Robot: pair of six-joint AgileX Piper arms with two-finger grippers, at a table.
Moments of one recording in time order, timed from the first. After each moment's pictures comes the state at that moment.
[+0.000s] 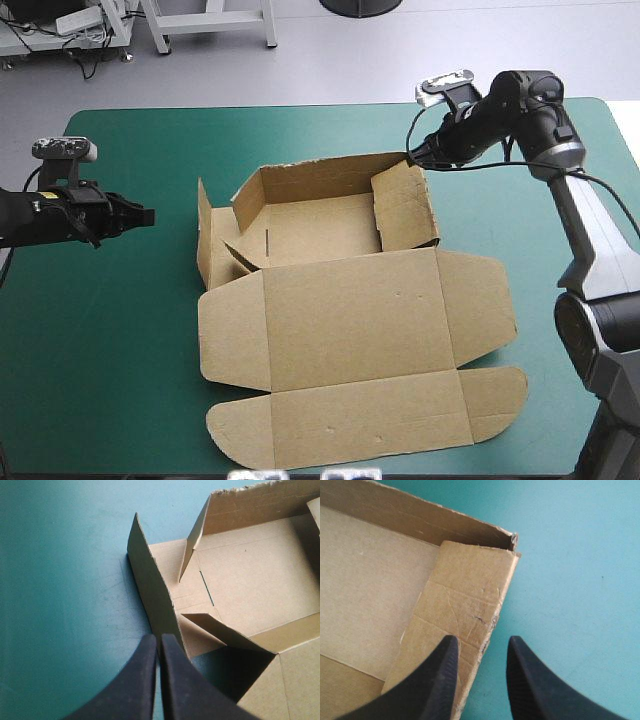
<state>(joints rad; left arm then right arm) 0.22 1.26 -1.29 -0.50 1.07 0.44 0.21 1.89 -2.03 0.21 1.22 -0.25</state>
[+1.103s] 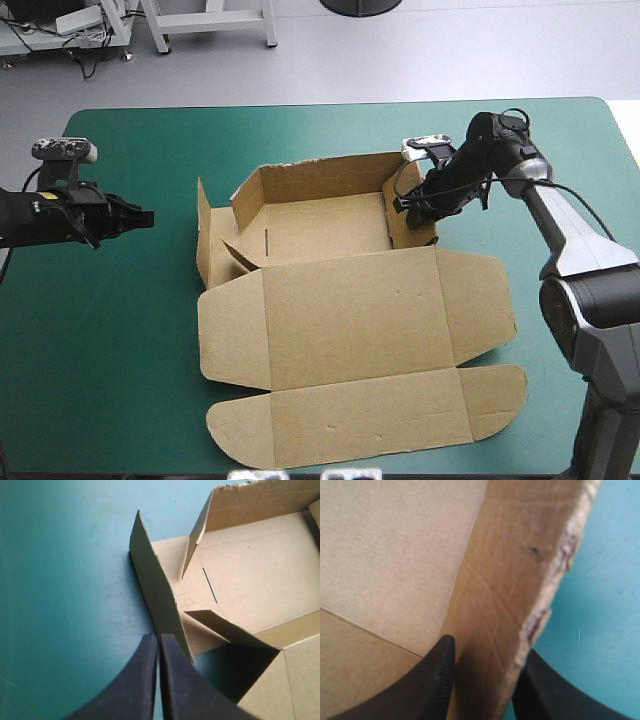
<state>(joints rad) 0.22 1.26 -1.29 -0.49 1.07 0.45 0.21 2.00 -1.80 0.35 1.22 -0.29</state>
